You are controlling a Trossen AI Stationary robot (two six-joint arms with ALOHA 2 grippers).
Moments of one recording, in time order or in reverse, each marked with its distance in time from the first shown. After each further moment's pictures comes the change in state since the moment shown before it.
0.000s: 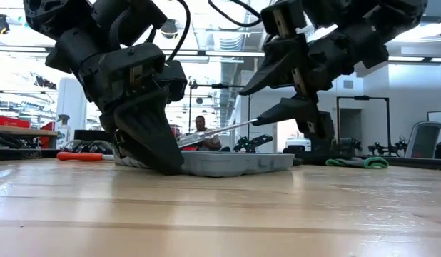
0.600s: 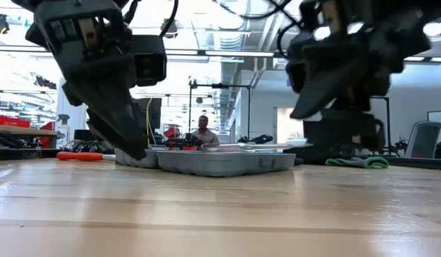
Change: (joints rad) left arm -0.061 -0.137 -0.005 -0.150 0.101 -0.001; right arm 0.132 -0.001 -0.001 -0.169 0.013 0.003
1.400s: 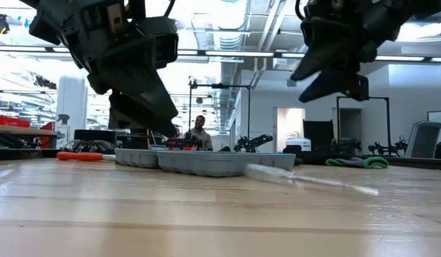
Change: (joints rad) left arm -0.015 -0.019 0.014 0.088 -0.117 0.043; right arm -0.008 -0.321 0.000 -0.335 0.335 -0.238
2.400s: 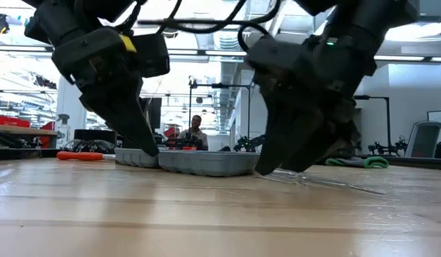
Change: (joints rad) left arm 0.011 0.000 0.006 -0.171 -0.071 0.152; right arm 0.106 0.618 0.375 -0.143 0.010 0.111
